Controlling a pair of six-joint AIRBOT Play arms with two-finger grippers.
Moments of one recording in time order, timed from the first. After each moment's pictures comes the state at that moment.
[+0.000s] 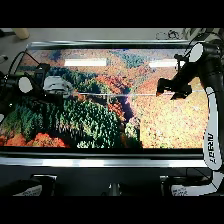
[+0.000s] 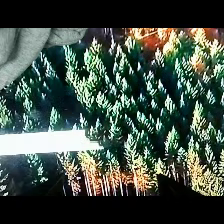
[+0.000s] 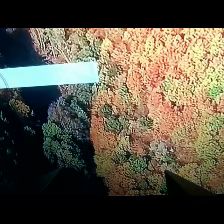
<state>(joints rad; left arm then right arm) -0.16 -1.31 1.30 1.60 -1.22 -1.62 0.05 -1.59 1.80 -1.43 1.70 1.80</state>
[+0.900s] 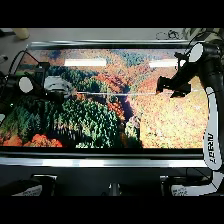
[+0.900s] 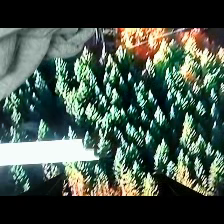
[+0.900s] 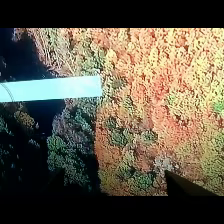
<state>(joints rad) -0.16 -1.32 1.30 1.57 -1.15 -1.63 0.05 -1.59 1.80 -1.43 1.63 1.80</state>
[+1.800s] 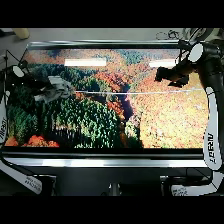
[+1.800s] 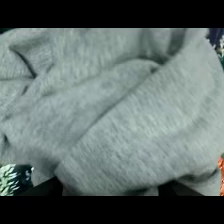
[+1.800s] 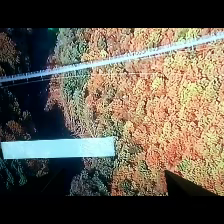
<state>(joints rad) 0.18 -1.86 1.76 1.38 -1.11 -1.83 0.05 -1.59 1.80 -1.42 1.38 1.79</state>
